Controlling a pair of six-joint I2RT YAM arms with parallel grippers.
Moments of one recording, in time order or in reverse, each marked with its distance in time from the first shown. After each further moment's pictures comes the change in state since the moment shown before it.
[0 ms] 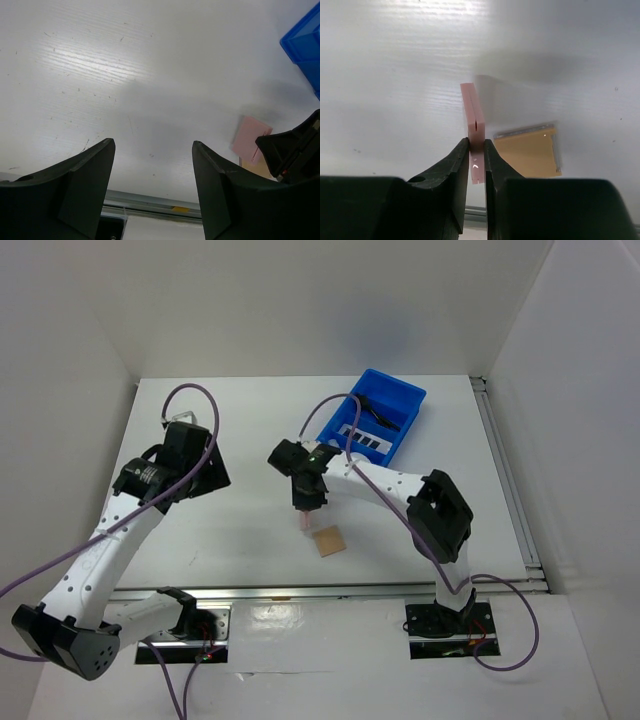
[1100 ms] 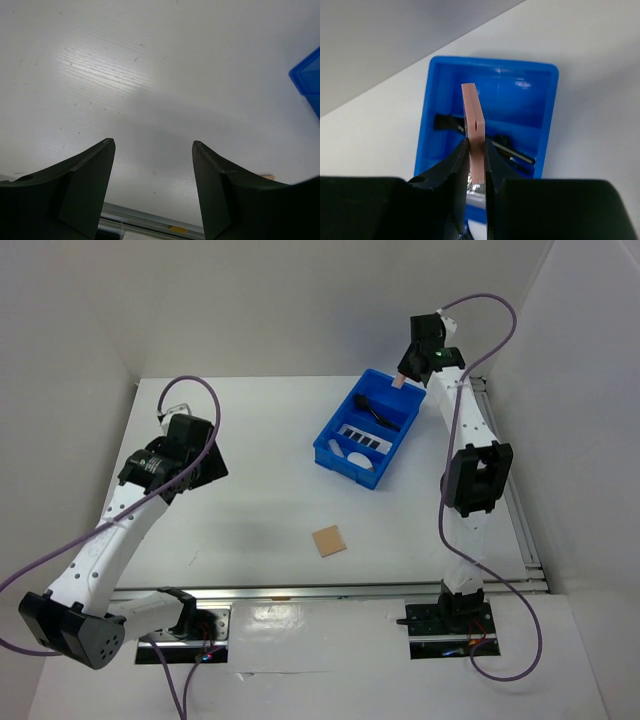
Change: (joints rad) left arm 0.019 0.058 0.027 0.026 -0.087 -0.026; right arm -0.752 0.162 0.637 0.145 0.040 -0.298
